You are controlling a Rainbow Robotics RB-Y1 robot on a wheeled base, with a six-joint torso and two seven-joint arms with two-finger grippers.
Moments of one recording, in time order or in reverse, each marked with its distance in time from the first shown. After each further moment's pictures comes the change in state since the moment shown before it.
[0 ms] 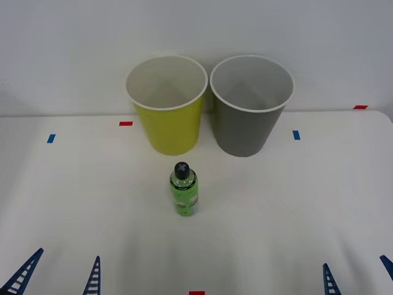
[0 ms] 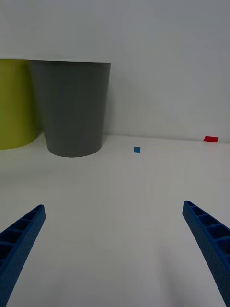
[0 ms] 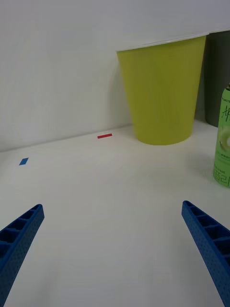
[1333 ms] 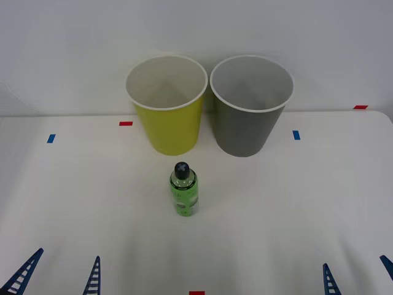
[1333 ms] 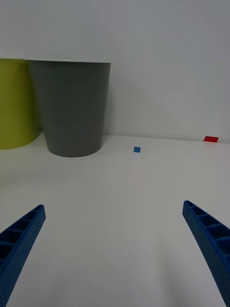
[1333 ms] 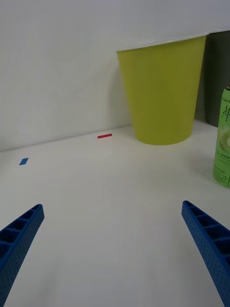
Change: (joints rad) right arm 0.000 0.000 0.000 0.000 0.000 0.000 0.000; left arm 0.000 0.000 0.000 0.000 0.000 0.000 0.000
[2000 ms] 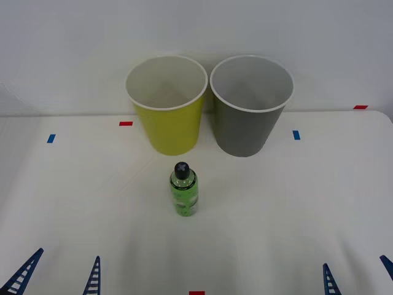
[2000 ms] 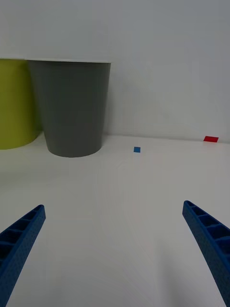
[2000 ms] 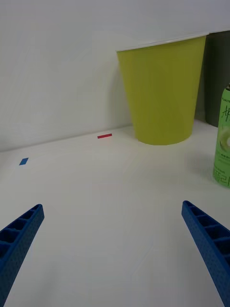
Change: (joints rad) right arm 0.000 0.000 0.000 0.000 0.000 0.000 0.000; left arm 0.000 0.000 0.000 0.000 0.000 0.000 0.000
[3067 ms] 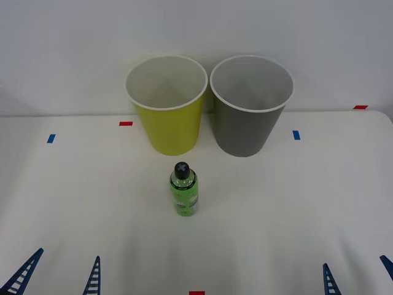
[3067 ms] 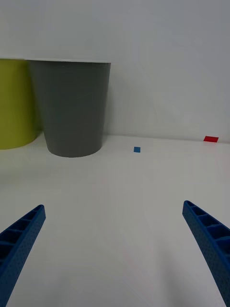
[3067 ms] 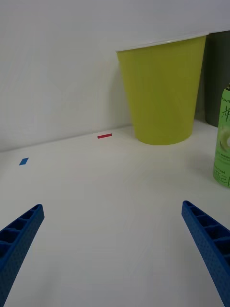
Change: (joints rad) right arm 0.000 0.000 0.000 0.000 0.000 0.000 0.000; left arm 0.000 0.000 0.000 0.000 0.000 0.000 0.000
